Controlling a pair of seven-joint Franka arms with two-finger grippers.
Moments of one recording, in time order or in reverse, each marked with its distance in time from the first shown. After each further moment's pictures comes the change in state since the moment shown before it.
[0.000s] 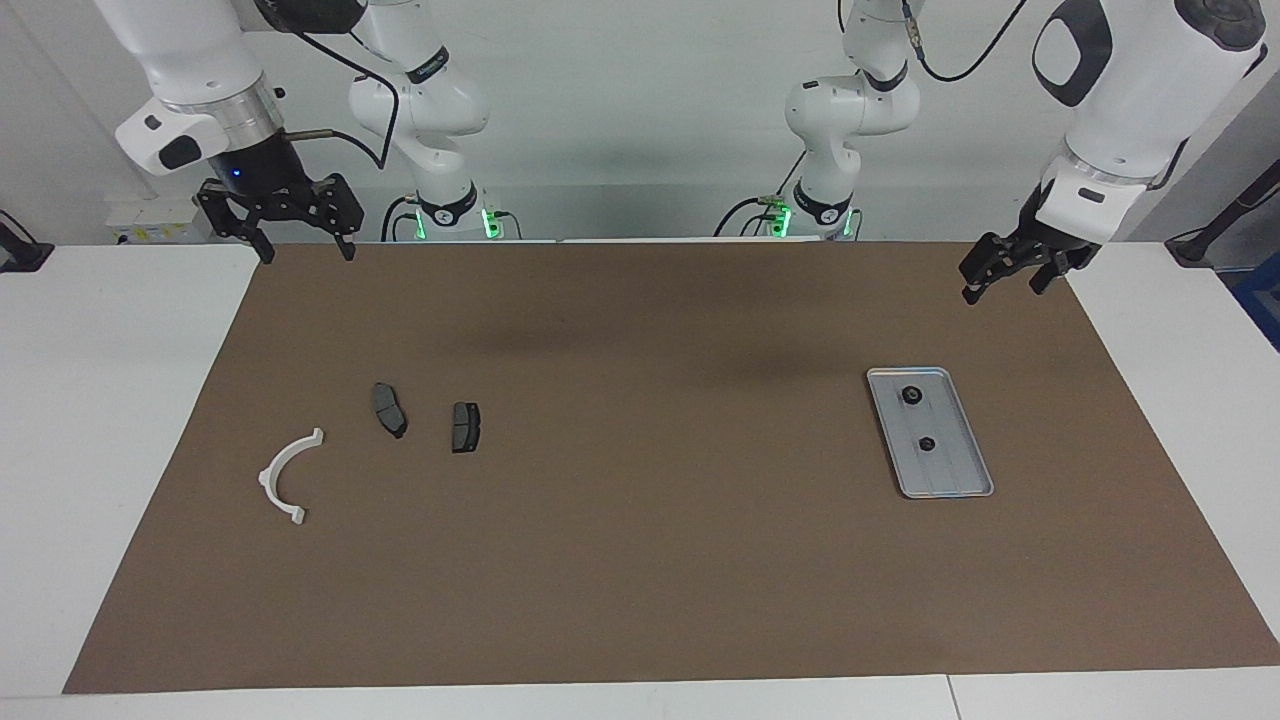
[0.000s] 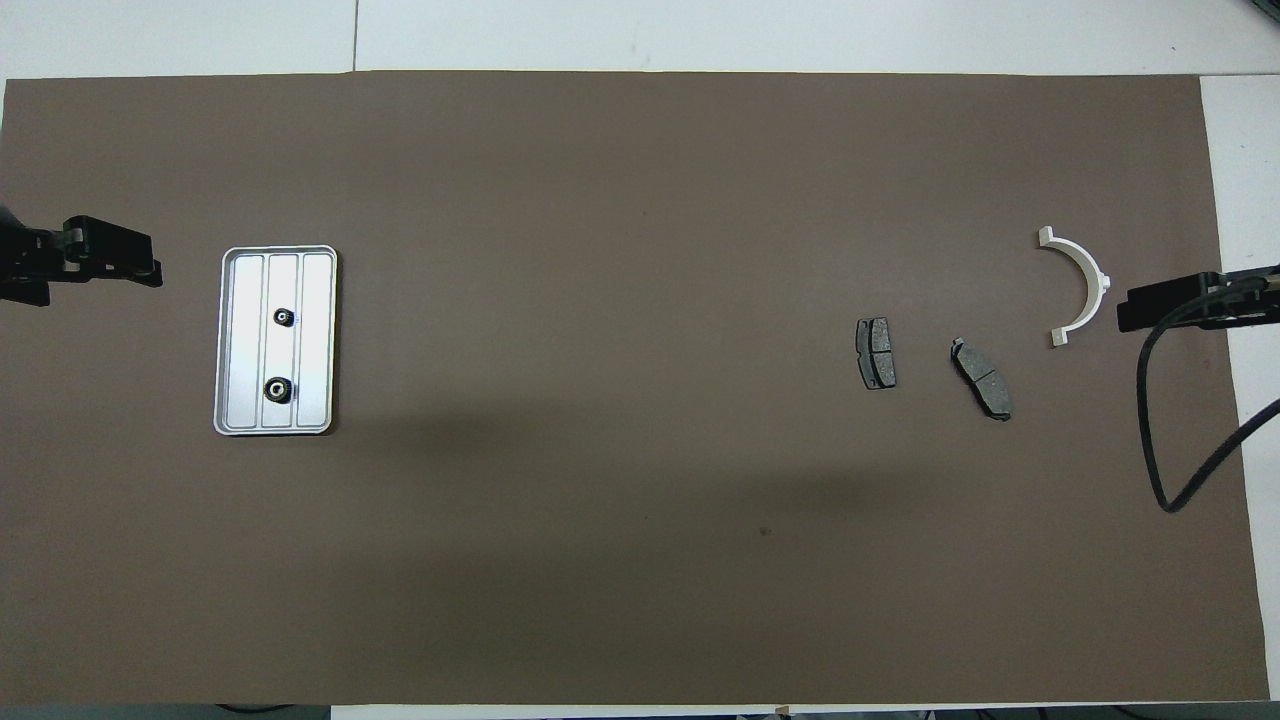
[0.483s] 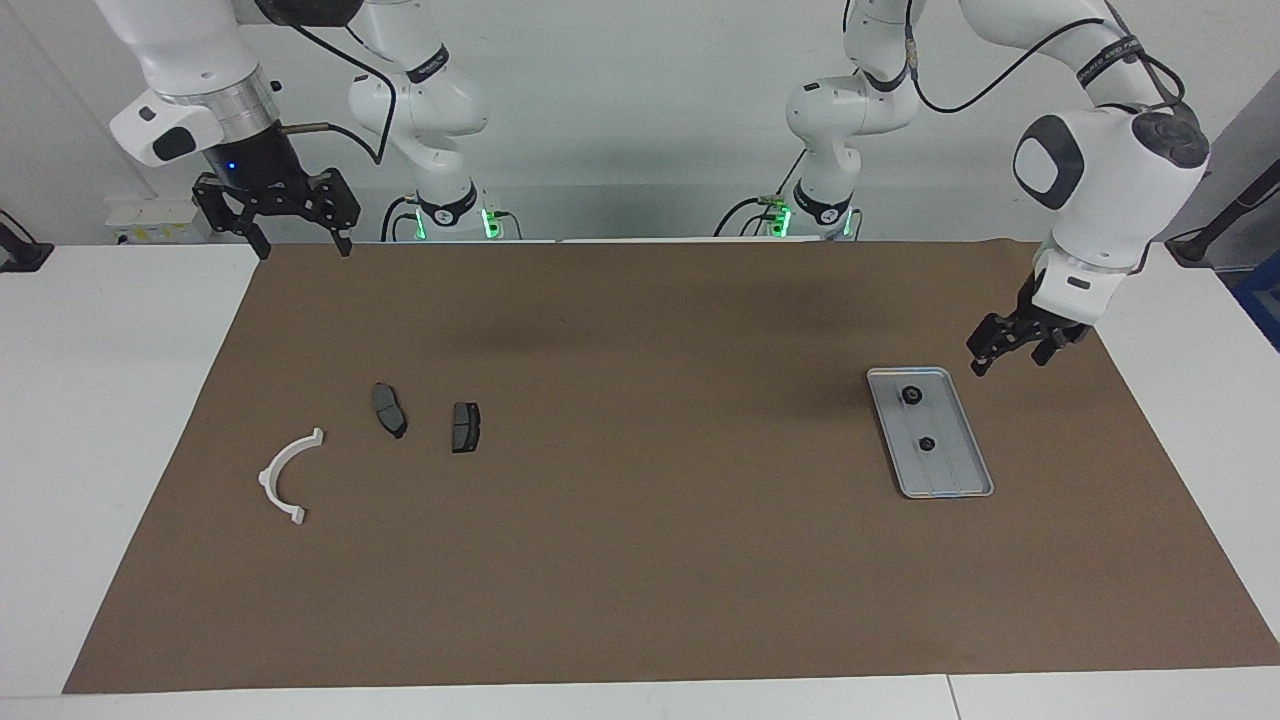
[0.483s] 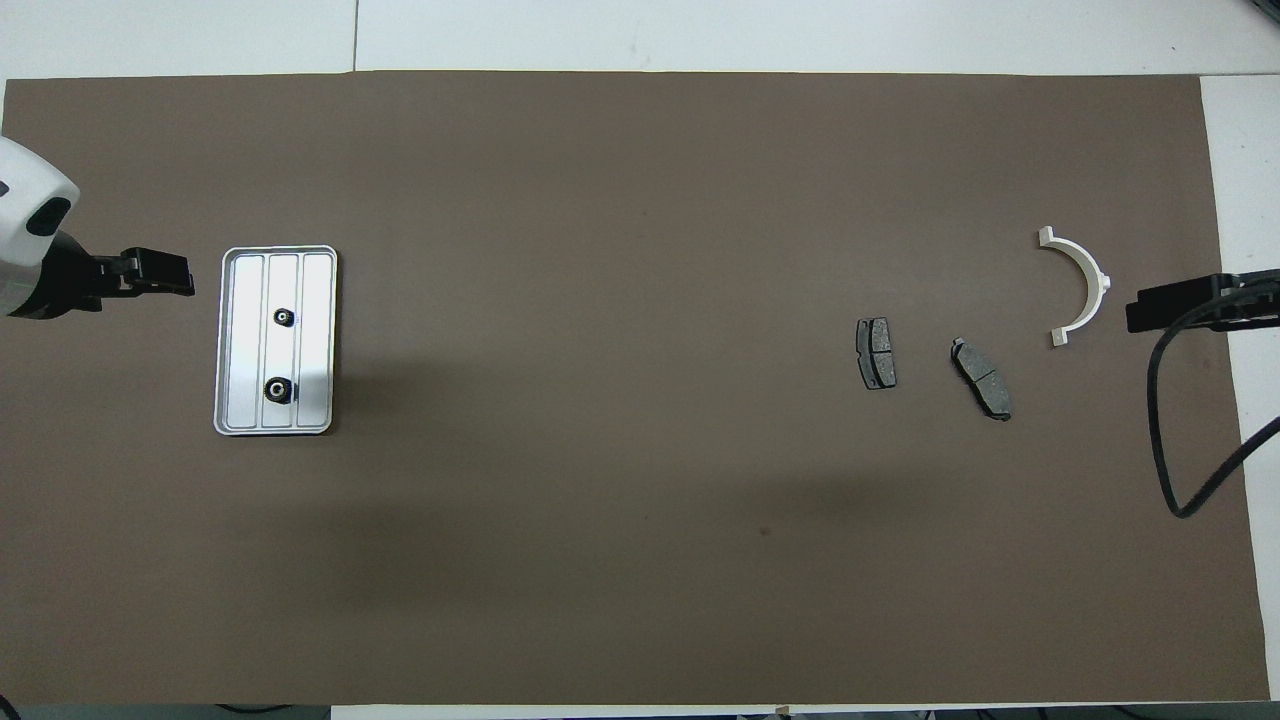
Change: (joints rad) left arm 0.079 0.019 0.008 -0.298 0.000 0.360 0.092; right arm -0.001 -0.015 -0.002 0.000 0.001 0.000 0.000
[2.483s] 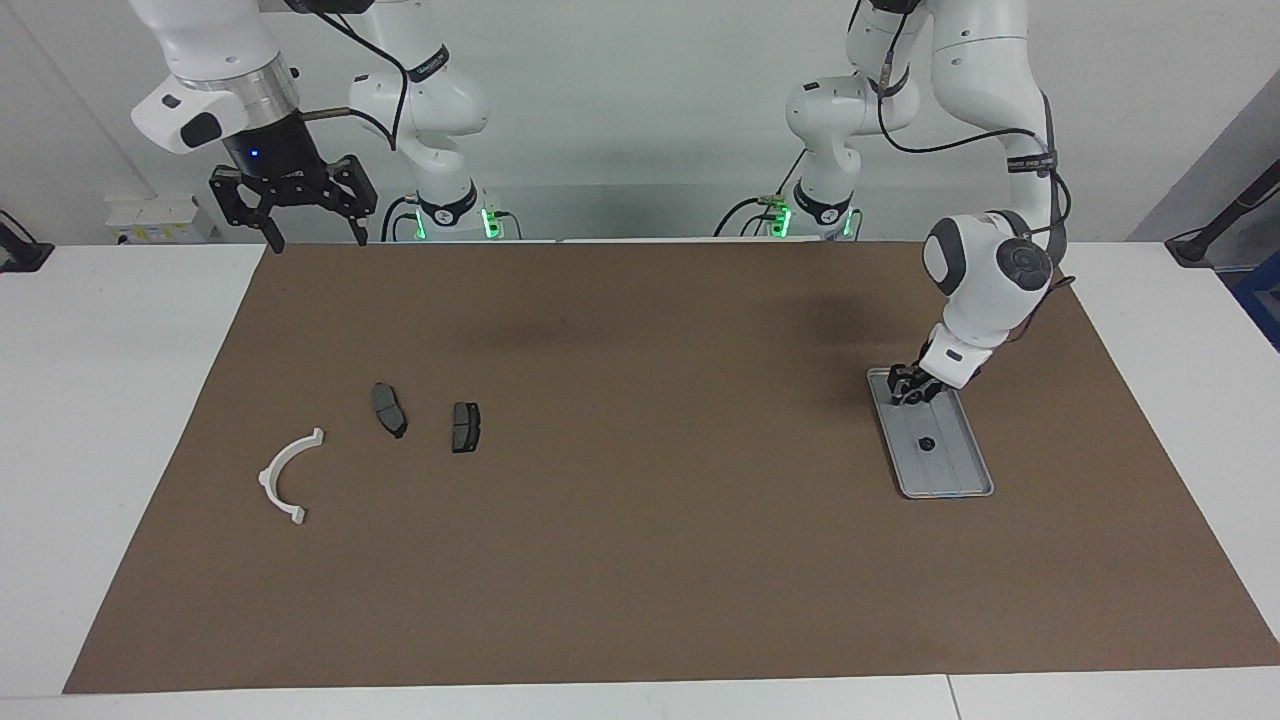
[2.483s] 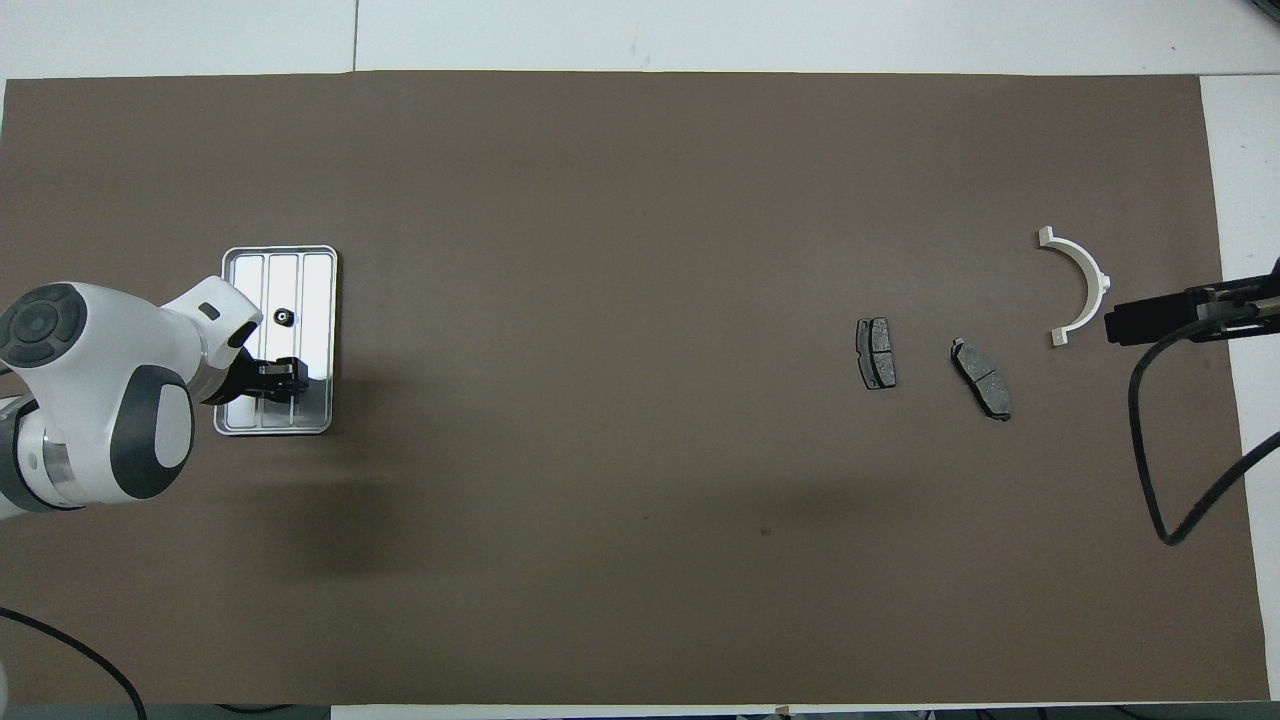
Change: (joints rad) left arm -0.031 0.097 -0.018 -0.353 0.000 0.324 0.017; right arm 0.001 -0.012 0.038 0.000 0.001 -0.004 -0.047
